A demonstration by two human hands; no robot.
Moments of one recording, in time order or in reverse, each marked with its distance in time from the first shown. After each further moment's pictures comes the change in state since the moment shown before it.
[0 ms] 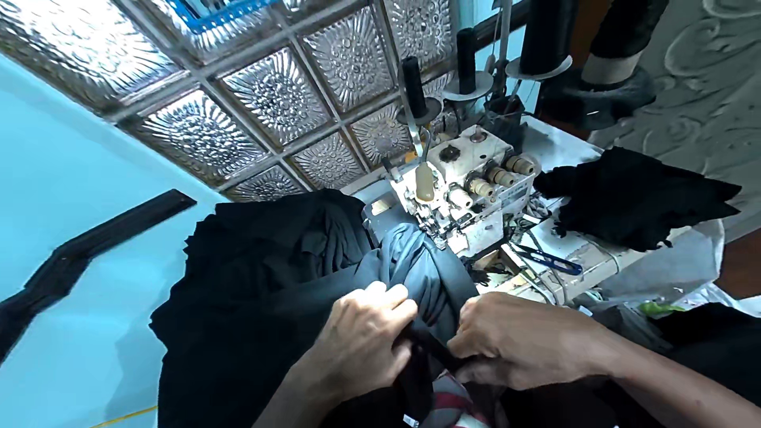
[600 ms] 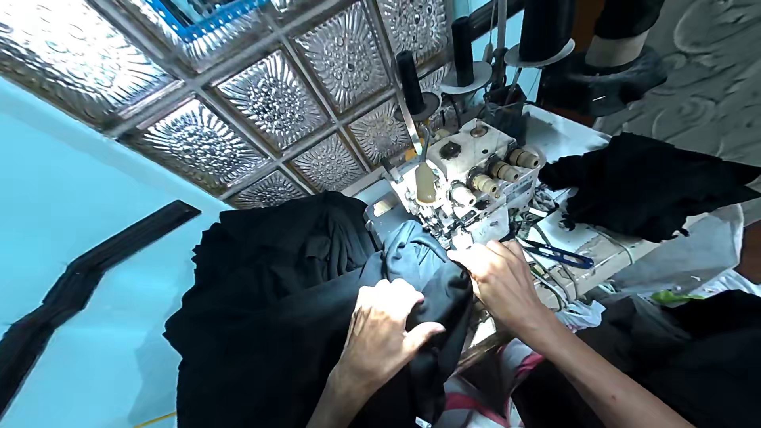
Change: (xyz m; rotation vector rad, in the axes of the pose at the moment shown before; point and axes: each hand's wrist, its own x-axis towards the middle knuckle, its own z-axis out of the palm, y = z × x) left_hand -0.001 0.005 0.041 -0.179 0.142 -0.310; right_hand 0.025 0.058 0.057 -0.651 0.851 0.585
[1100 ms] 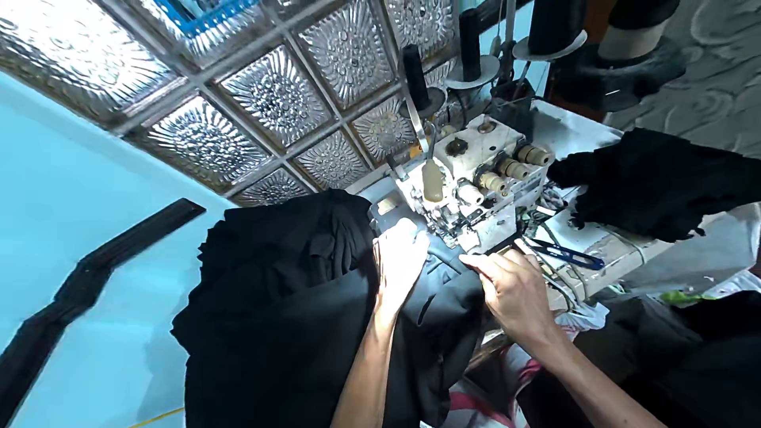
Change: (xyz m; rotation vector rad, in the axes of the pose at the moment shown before) left_hand 0.083 -0.025 0.046 -0.130 0.183 -0.438; right_hand -0.018 -0.005 0.005 0.118 0.107 0.158
